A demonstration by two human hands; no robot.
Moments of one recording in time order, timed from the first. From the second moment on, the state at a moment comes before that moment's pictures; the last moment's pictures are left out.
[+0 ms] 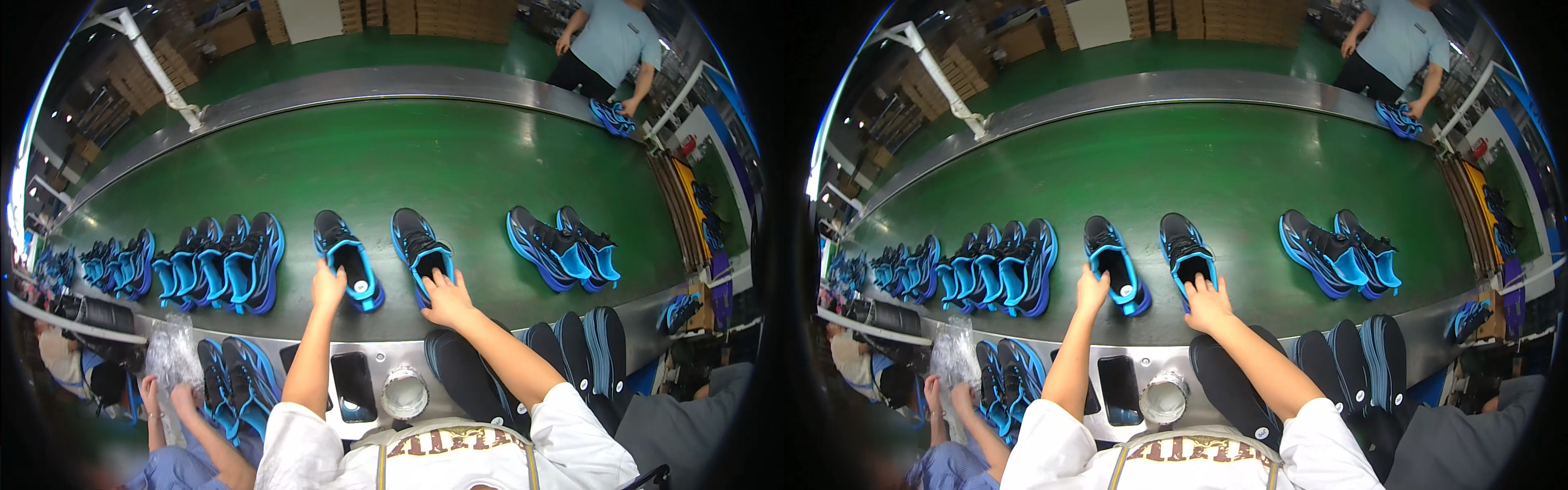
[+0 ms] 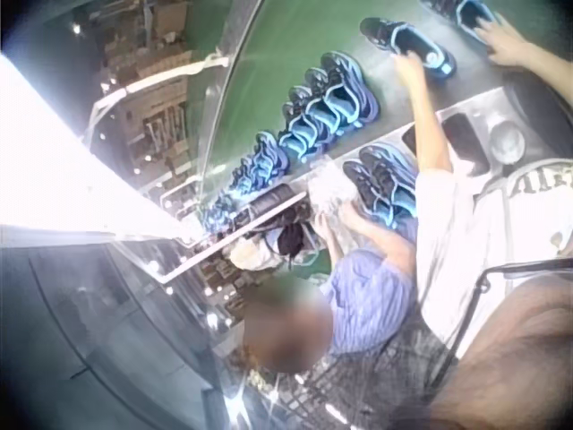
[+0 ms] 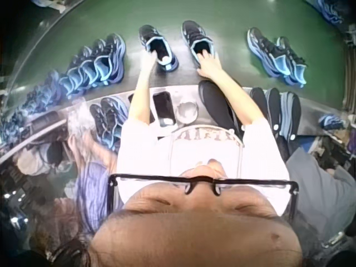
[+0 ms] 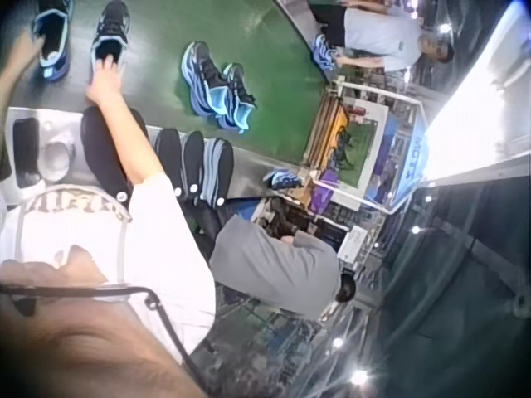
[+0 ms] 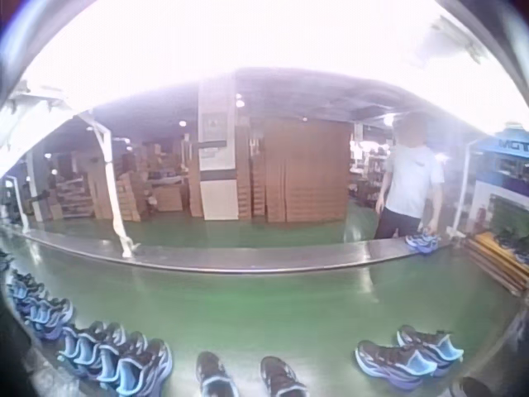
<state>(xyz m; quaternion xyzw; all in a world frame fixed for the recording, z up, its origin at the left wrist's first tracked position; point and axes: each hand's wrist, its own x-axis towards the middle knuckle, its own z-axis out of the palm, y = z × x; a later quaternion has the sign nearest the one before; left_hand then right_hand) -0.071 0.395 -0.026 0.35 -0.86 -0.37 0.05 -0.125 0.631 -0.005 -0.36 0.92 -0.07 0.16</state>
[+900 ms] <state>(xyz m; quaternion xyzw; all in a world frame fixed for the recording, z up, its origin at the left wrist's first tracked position) 0.072 0.578 0.016 0.00 -0.88 -0.45 0.13 -0.220 0.956 -0.035 -0.16 0.95 -0.26 -0.03</state>
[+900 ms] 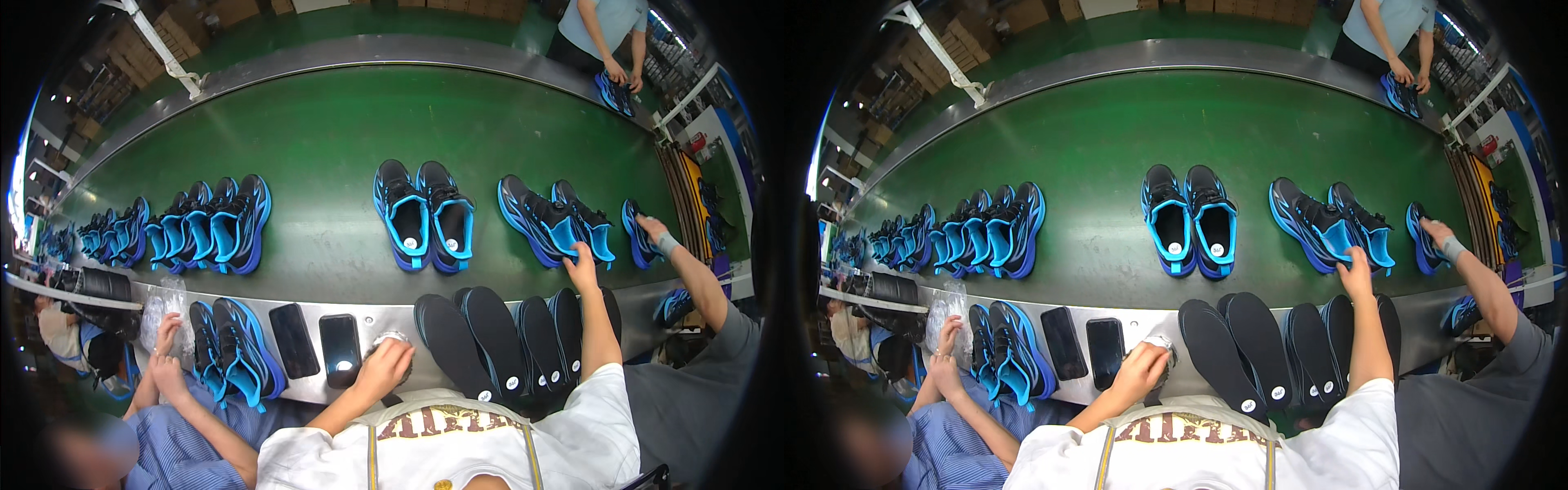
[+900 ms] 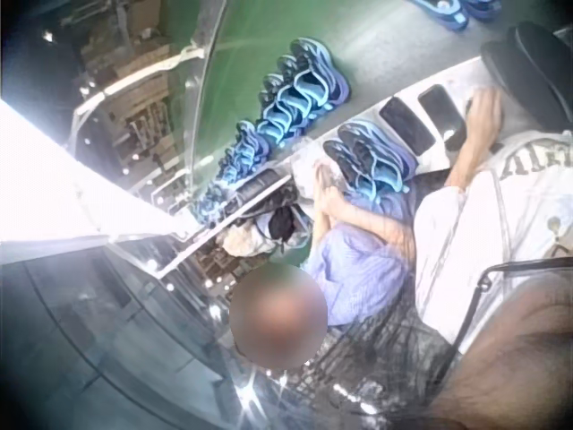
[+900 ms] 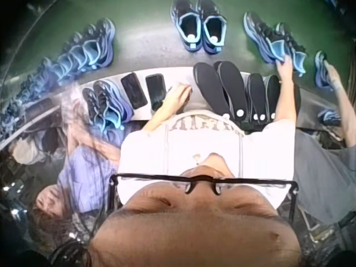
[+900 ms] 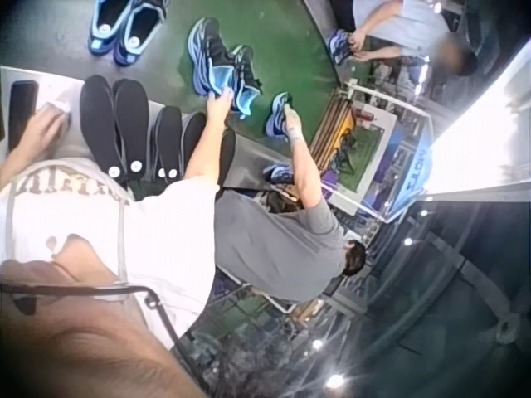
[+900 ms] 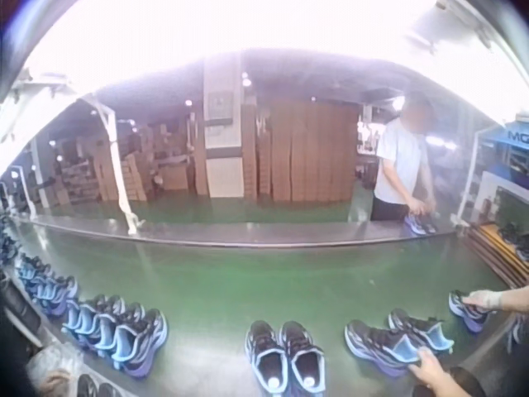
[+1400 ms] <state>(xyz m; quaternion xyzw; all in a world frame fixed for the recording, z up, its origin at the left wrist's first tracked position) 0.060 0.574 0.033 -0.10 -0.93 -0.29 0.21 -0.023 0.799 0.037 -0.31 0.91 -0.25 -0.02</state>
